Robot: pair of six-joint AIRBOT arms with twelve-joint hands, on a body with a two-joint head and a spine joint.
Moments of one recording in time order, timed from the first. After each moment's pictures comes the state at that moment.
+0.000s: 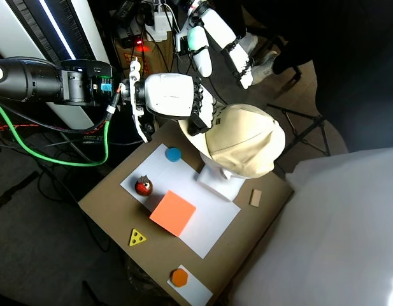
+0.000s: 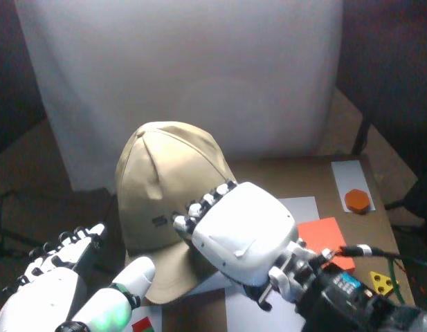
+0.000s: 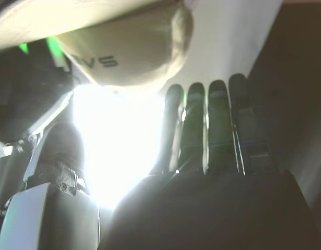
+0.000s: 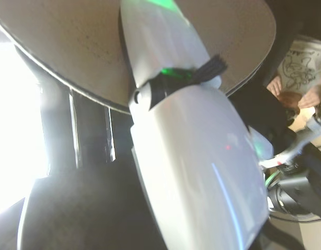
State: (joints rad) left arm 1.27 -1.27 0.73 -0.99 -1.56 1.06; right arm -0.69 -1.57 1.13 0.44 0.91 -1.80
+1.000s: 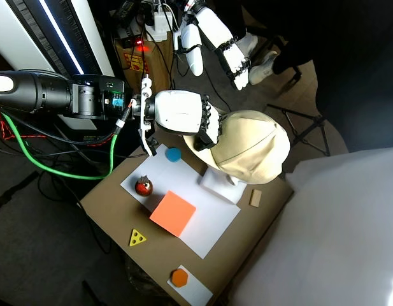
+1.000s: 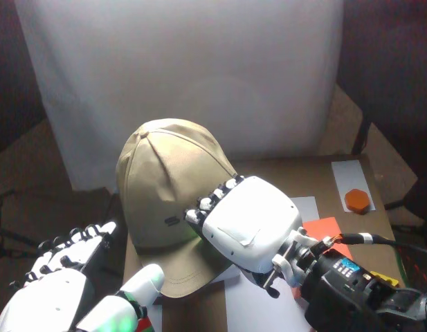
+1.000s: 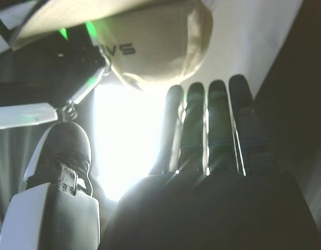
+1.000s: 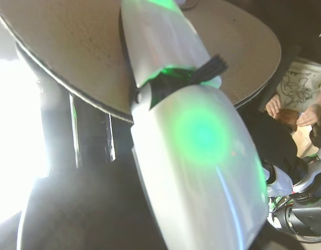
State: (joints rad) left arm 1.30 -1.26 0.73 -0.88 -1.56 1.09; right arm -0.70 -1.58 1.21 0.46 0.84 -1.81
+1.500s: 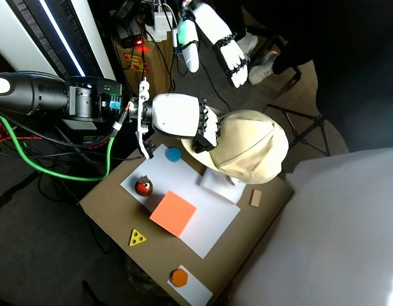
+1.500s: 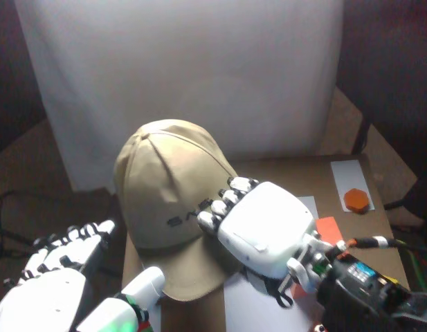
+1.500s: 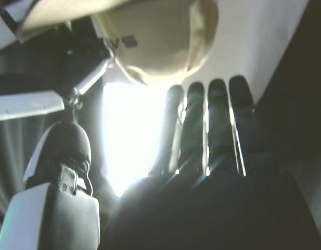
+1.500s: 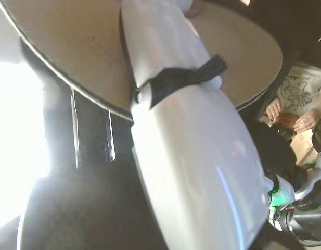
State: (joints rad) left arm 1.29 -1.24 0.68 -0.90 -1.59 1.19; right arm -0.73 -1.55 1.19 0.47 0.83 -1.81
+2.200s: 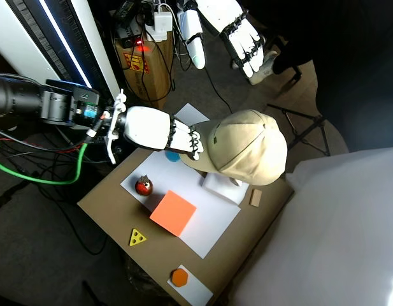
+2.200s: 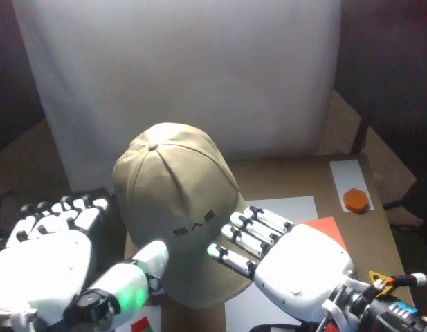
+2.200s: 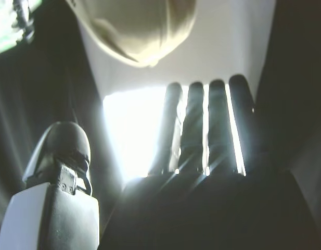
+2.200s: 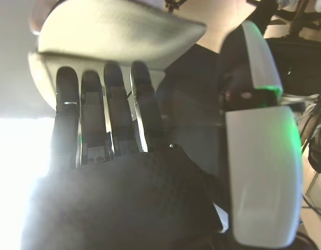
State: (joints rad) left arm 1.01 -1.08 0.48 -1.20 -1.50 1.63; right arm -0.80 -1.44 1.00 0.59 0.80 -1.94
